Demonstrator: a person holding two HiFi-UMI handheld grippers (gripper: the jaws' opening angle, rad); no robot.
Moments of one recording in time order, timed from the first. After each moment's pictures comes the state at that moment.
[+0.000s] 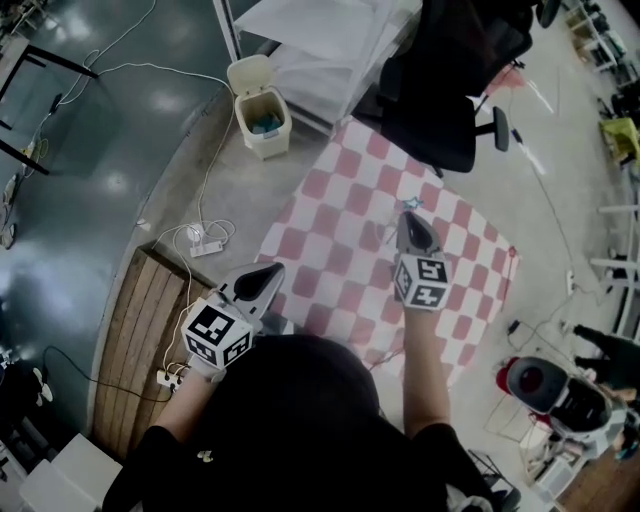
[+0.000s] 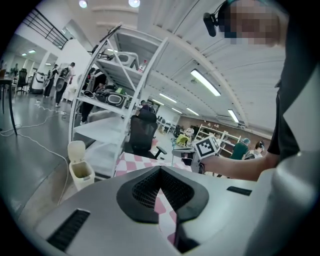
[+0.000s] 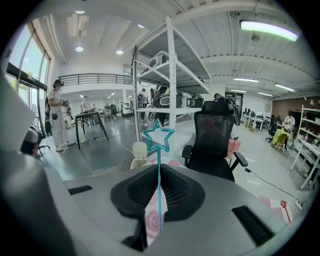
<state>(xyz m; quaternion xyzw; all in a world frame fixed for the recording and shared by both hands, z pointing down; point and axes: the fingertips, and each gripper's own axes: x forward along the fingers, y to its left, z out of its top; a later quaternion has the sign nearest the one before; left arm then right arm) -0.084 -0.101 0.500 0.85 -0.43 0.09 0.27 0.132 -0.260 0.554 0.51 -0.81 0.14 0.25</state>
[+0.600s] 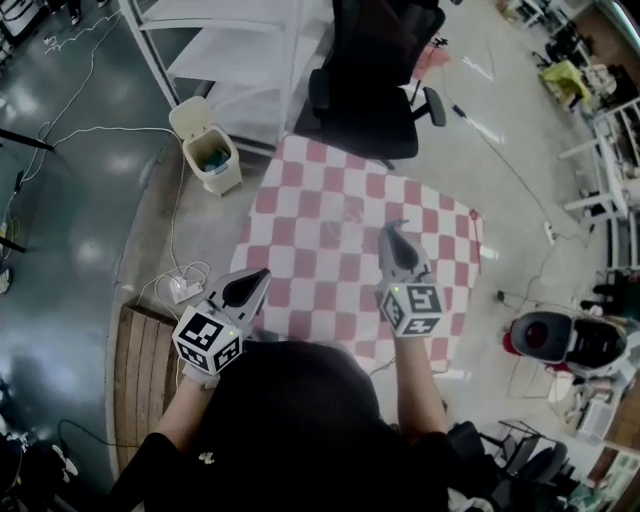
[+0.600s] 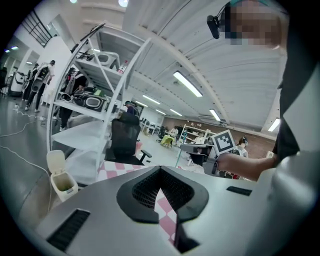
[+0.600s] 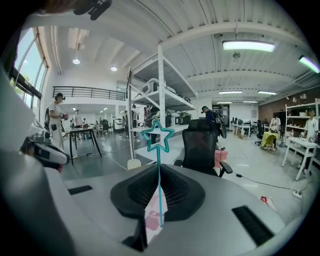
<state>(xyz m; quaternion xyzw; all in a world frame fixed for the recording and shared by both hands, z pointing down) -0.036 -0.102 0.466 0.90 -0.36 0.08 0.23 0.178 -0.181 0.447 0.56 -0.80 0.11 0.16</state>
